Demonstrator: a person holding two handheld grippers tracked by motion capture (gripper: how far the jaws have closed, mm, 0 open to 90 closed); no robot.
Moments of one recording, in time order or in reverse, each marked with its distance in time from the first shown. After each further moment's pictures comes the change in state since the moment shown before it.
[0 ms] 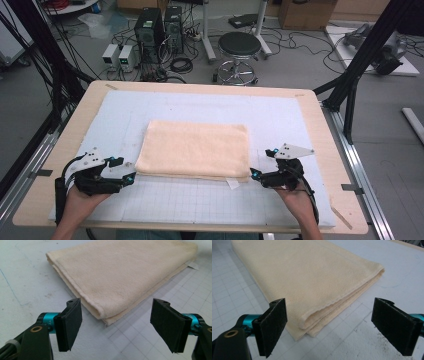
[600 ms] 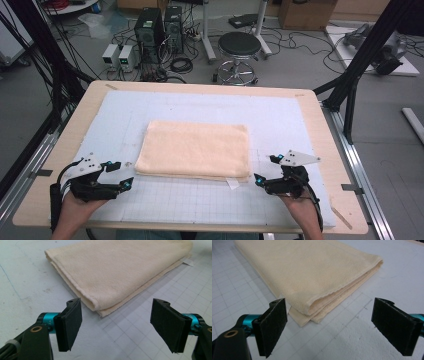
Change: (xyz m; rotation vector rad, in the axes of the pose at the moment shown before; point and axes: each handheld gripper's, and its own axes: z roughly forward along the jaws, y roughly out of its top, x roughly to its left) left arm -0.009 -0.006 -0.012 0.001 0.002 0.001; right arm 0.007 -0.013 -0.014 0.003 -0.012 0.027
